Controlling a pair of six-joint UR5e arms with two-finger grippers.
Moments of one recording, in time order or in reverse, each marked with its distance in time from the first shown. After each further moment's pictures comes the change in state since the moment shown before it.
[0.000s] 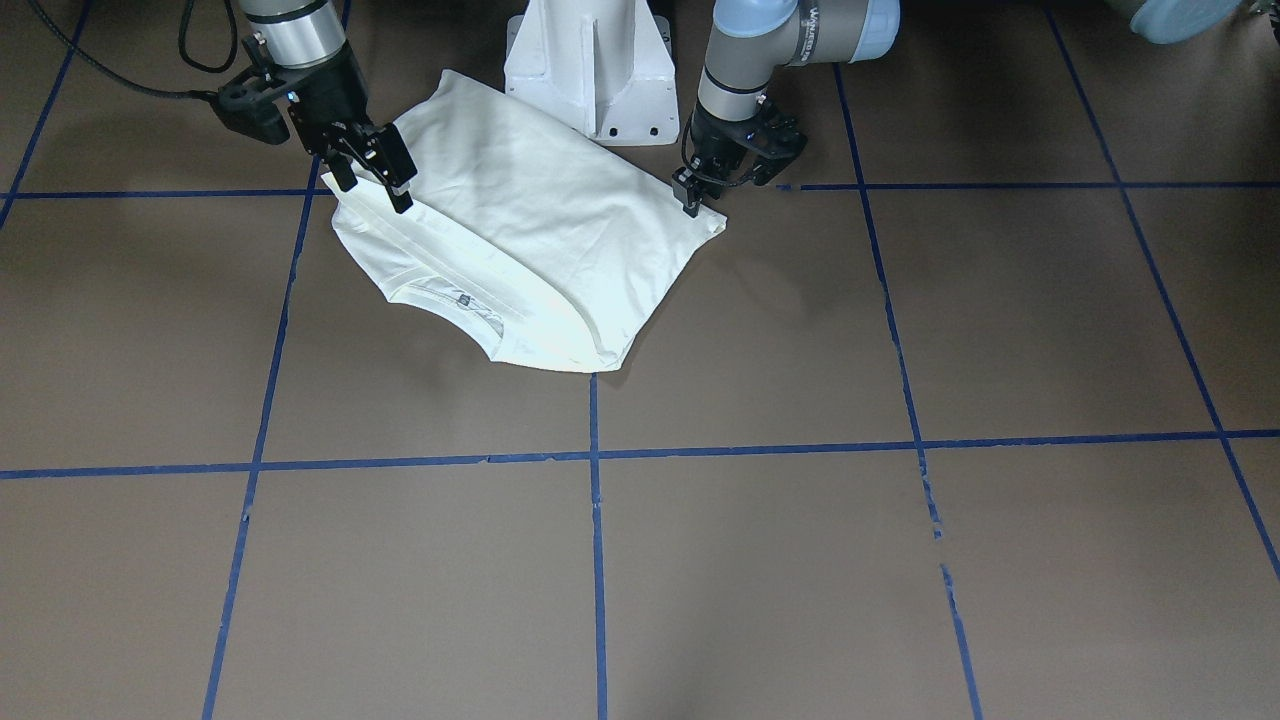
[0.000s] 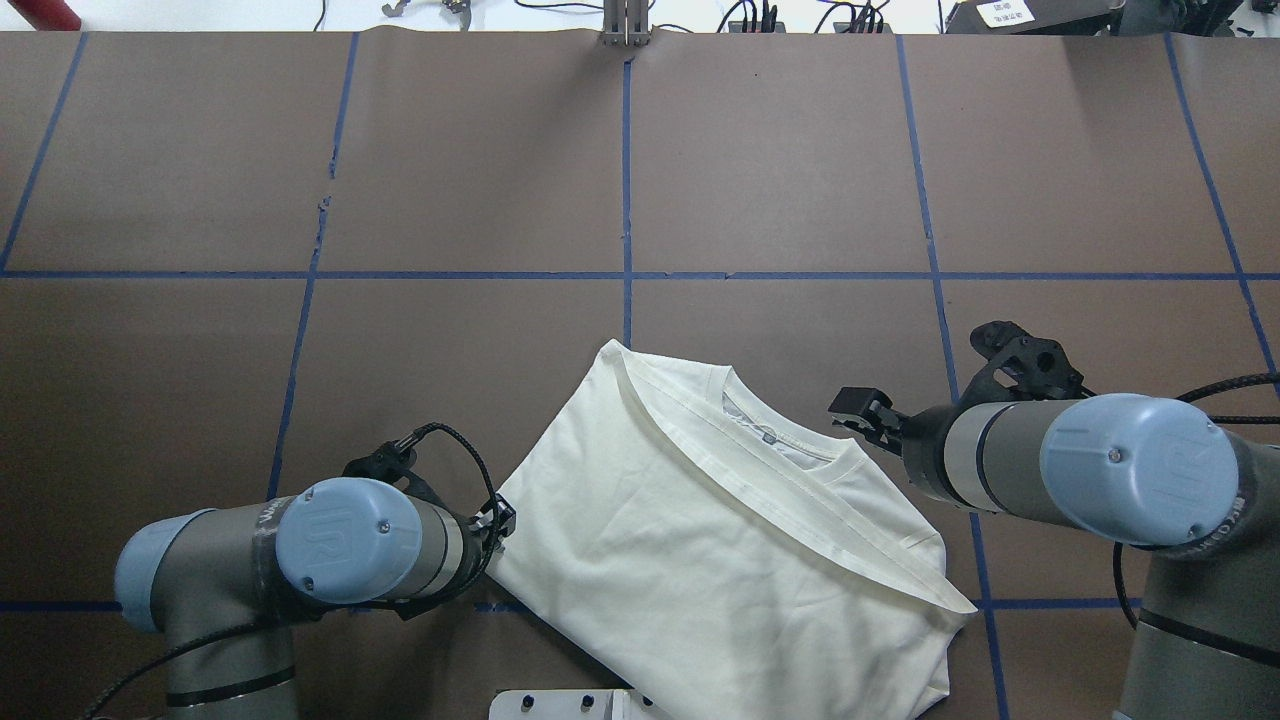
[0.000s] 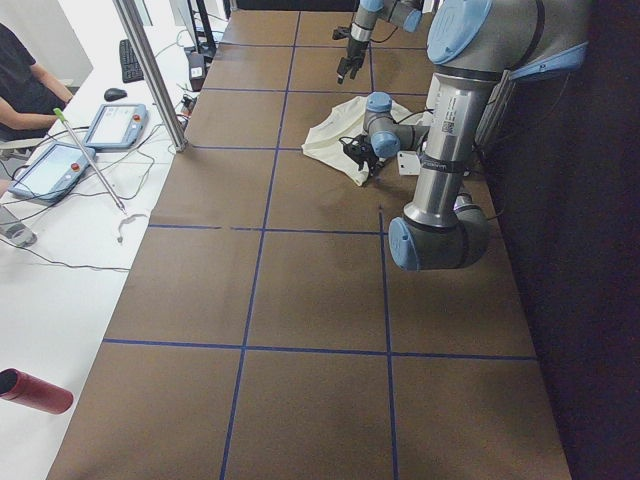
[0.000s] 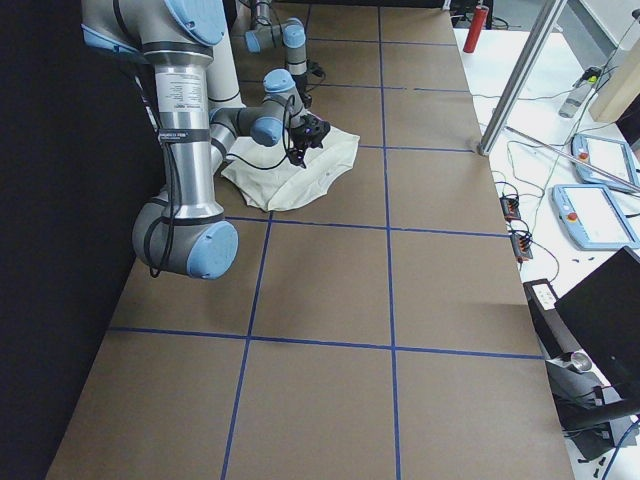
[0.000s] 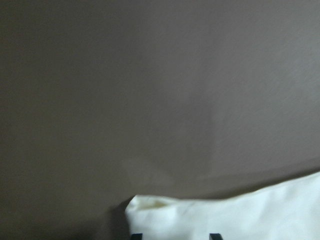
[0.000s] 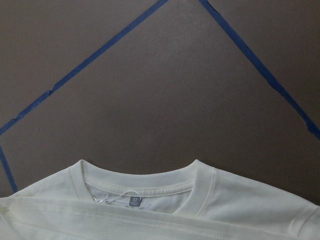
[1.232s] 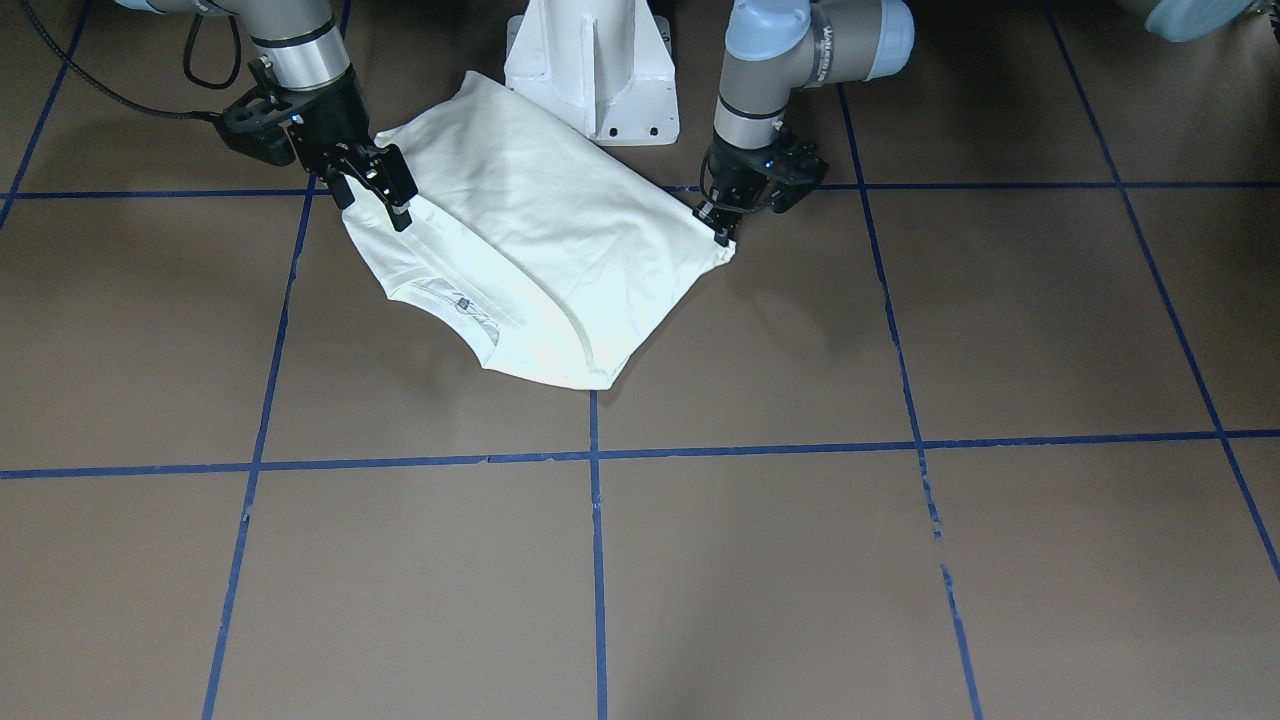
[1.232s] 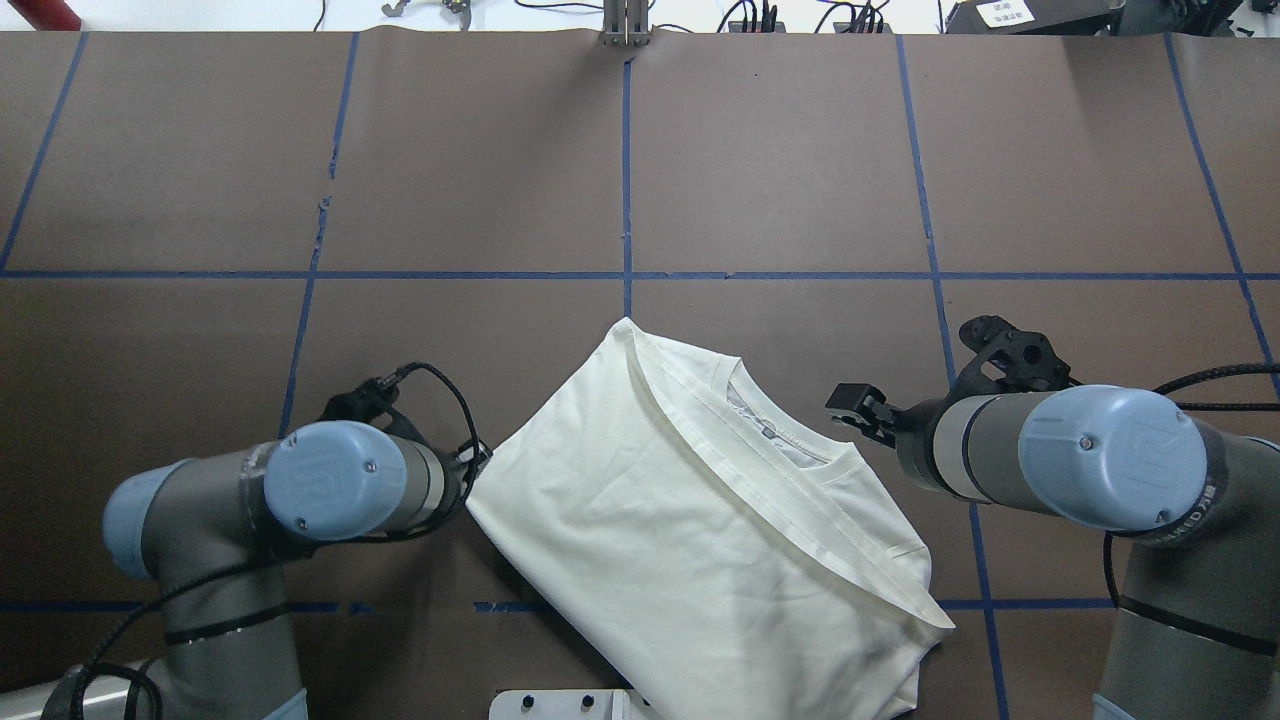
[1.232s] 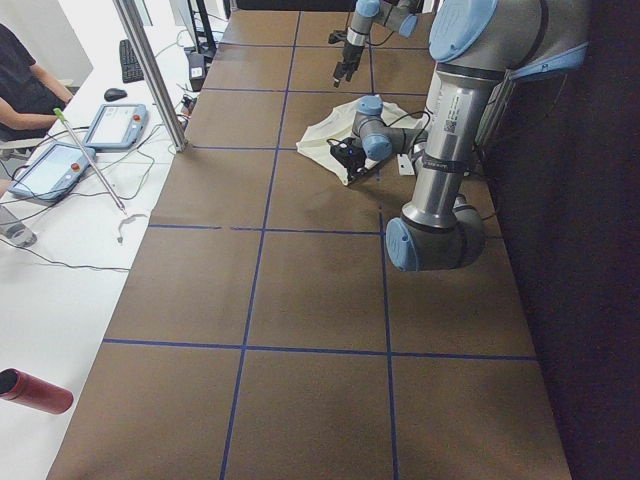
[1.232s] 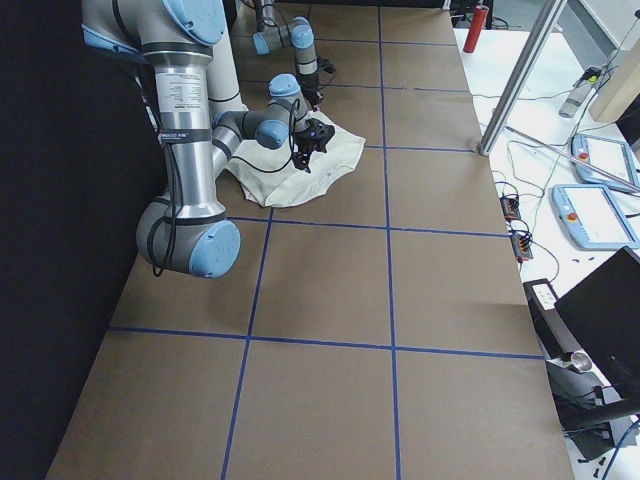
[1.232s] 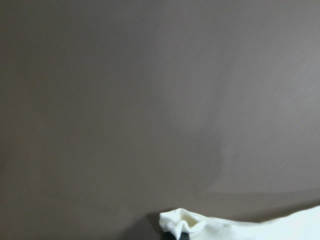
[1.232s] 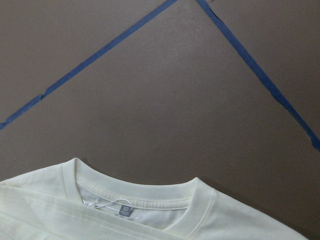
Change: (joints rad) left arm -0.118 -0.006 0.036 -0.001 0.065 0.140; right arm 0.005 0.011 -0.030 -0.001 -0.002 -0.022
